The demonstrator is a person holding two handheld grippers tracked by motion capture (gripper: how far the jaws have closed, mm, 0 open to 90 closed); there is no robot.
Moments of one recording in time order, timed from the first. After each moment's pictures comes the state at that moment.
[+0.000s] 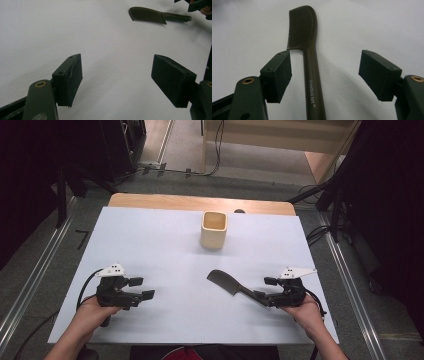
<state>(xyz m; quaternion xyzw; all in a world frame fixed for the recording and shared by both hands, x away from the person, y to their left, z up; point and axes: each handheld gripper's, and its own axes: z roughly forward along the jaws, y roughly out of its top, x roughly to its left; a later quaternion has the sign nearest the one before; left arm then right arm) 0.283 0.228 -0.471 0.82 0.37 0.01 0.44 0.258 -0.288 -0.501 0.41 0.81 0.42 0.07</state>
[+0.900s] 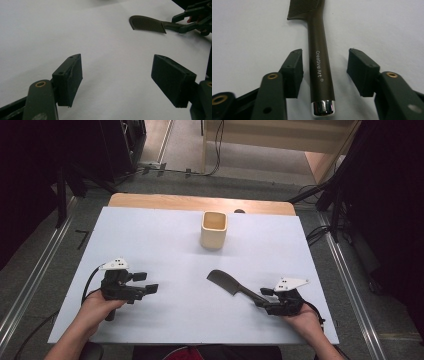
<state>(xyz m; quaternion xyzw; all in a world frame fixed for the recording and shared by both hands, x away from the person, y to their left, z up) 0.298 0.221 -0.470 0.81 0.37 0.00 0.45 0.241 -0.280 -0.522 0.37 0.84 0.38 0.10</state>
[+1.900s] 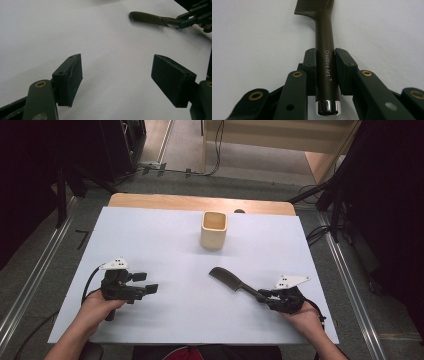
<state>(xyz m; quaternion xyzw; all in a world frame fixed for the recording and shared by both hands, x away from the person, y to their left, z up) 0.299 0.221 -0.471 0.81 0.38 0.00 0.45 0.246 -0.282 -0.514 0.36 0.85 0.38 0.09</state>
